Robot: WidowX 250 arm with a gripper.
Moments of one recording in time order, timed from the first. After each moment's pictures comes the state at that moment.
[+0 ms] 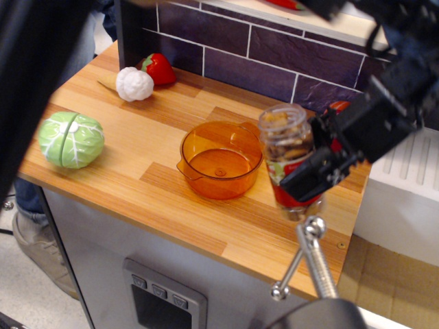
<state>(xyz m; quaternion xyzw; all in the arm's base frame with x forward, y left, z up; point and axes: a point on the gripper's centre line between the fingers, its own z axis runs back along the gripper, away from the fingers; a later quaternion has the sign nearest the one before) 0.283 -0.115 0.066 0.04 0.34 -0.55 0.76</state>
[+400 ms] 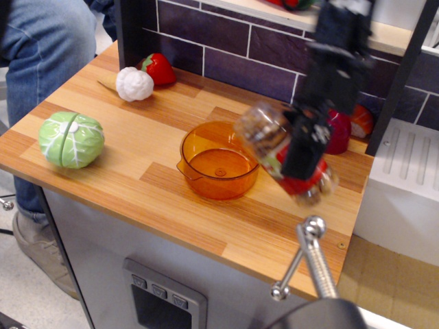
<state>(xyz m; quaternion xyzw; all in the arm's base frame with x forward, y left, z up) 0.295 -0.101 0.070 -0.20 0.24 -0.50 0.81</state>
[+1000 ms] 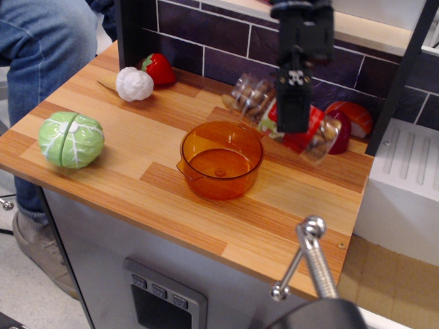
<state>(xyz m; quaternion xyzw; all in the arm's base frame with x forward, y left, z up) 0.321 -0.089 0.089 -0.34 0.14 -0.53 0.77</state>
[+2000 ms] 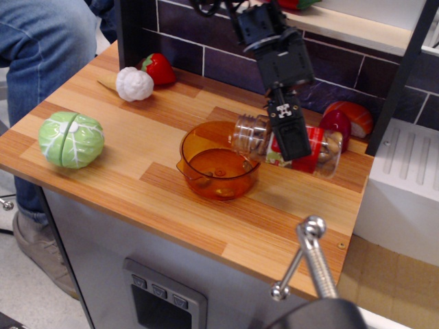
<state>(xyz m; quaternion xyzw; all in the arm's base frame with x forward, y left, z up) 0.324 -0.095 0.060 -0.41 0.01 -0.50 0.77</state>
